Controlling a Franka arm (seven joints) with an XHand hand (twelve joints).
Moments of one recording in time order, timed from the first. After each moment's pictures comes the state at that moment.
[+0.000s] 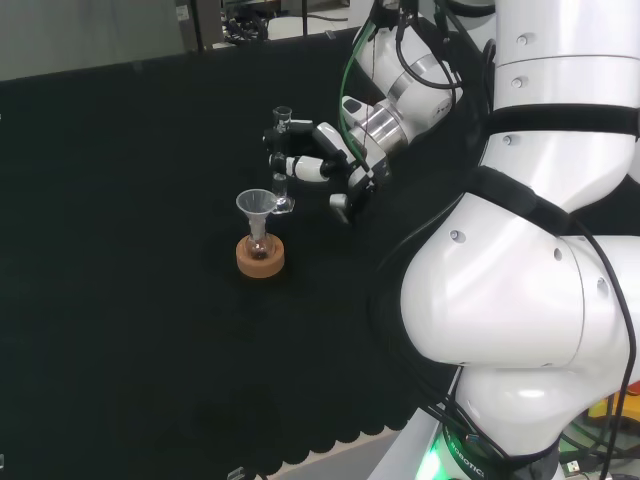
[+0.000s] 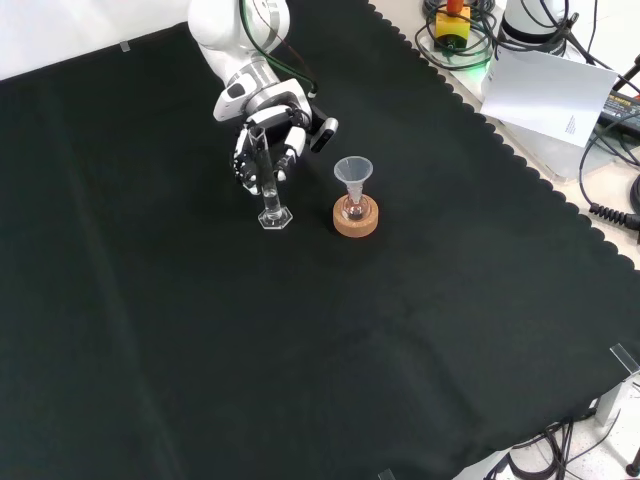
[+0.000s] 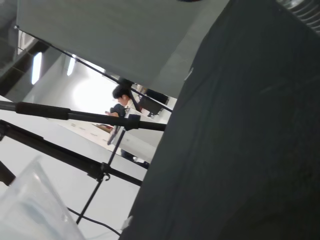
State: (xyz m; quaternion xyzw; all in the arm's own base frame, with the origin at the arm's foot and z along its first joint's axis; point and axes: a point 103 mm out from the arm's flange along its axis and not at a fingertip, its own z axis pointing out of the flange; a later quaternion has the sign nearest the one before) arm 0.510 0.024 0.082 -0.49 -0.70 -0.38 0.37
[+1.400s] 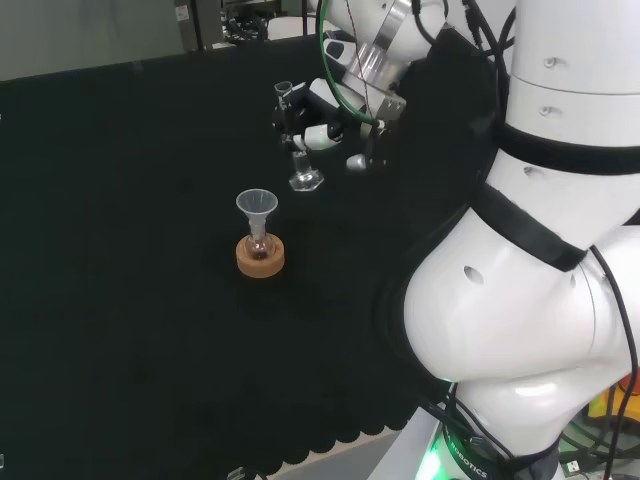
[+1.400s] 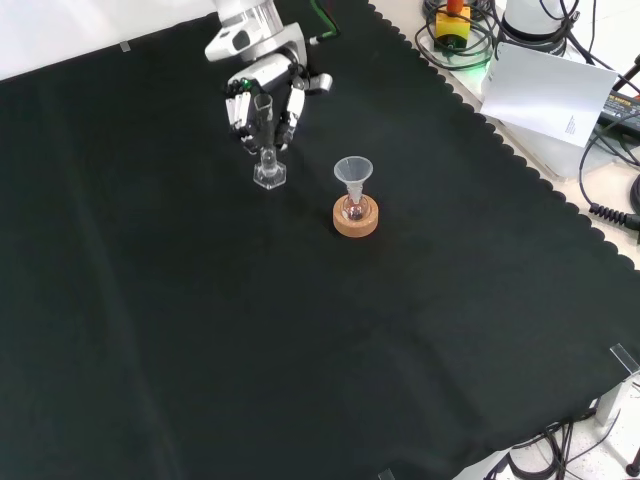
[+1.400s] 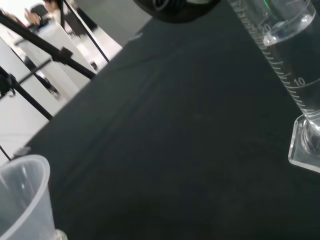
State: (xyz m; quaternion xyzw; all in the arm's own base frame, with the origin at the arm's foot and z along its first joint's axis) arm 0.504 -0.010 0.163 -0.52 -0.81 -0.18 0.20
